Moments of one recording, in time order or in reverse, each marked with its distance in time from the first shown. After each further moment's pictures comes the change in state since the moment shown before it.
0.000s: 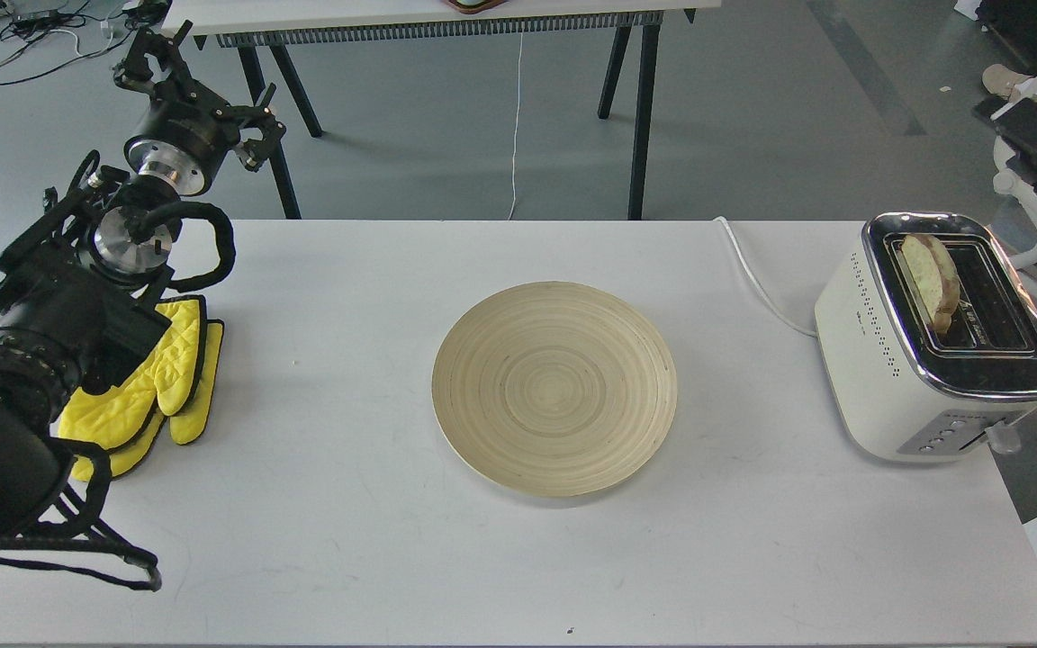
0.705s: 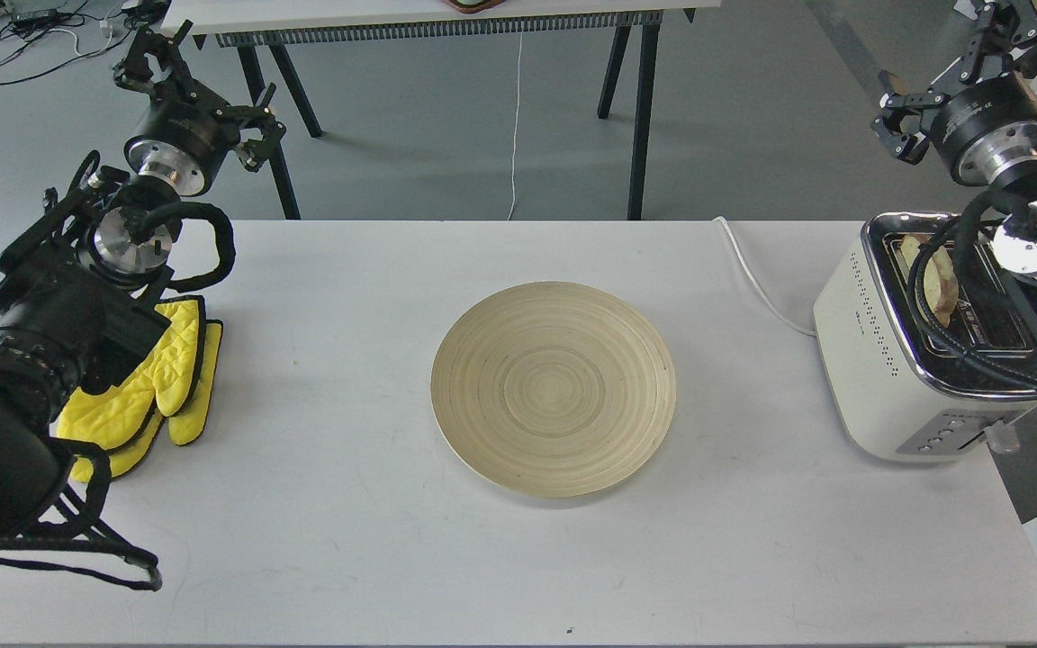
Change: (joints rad) left arm 0.000 0.000 0.000 0.000 0.000 0.000 0.001; right arm 0.008 0.684 0.549 -0.637 0.514 0.292 -0.011
